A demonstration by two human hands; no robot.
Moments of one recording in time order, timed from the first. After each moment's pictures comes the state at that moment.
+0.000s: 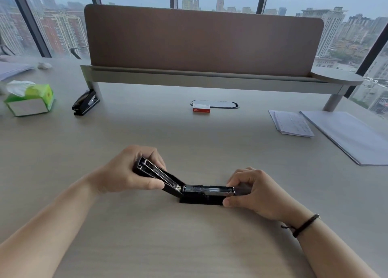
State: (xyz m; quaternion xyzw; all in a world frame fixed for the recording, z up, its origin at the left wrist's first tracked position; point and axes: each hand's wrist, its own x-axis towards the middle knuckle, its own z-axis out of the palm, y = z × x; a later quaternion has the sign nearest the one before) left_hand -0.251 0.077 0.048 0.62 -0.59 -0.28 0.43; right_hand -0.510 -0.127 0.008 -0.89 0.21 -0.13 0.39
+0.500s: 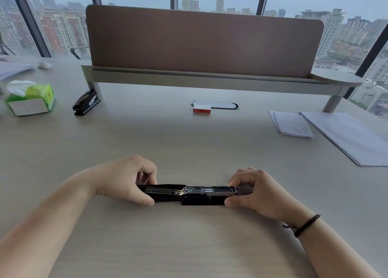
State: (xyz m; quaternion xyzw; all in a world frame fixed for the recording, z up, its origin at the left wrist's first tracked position) left_hand -0.245 0.085 0.050 0.75 -0.59 -0.25 0.16; right_hand -0.511 -0.126 0.011 -0.89 0.21 -0.13 0.39
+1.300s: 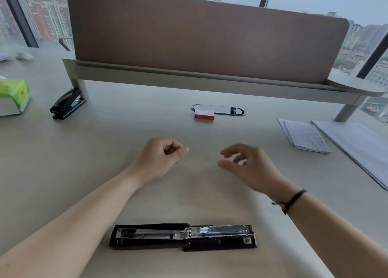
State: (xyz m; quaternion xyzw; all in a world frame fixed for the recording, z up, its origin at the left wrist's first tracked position) left_hand -0.209 -0.046 -0.001 0.71 -0.45 -0.16 0.52; right_hand -0.413 -0.191 0.020 -0.86 0.30 -0.20 0.37
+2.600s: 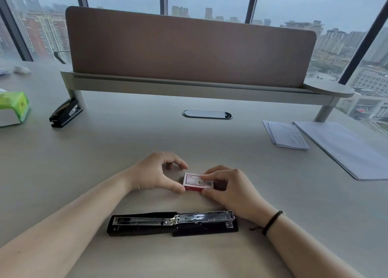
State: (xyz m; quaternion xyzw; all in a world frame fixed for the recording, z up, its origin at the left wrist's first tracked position) left_hand -0.224 -0.024 0.008 0.70 -0.59 -0.24 0.32; right_hand -0.445 -0.140 0.005 -0.89 0.26 -0.16 0.33
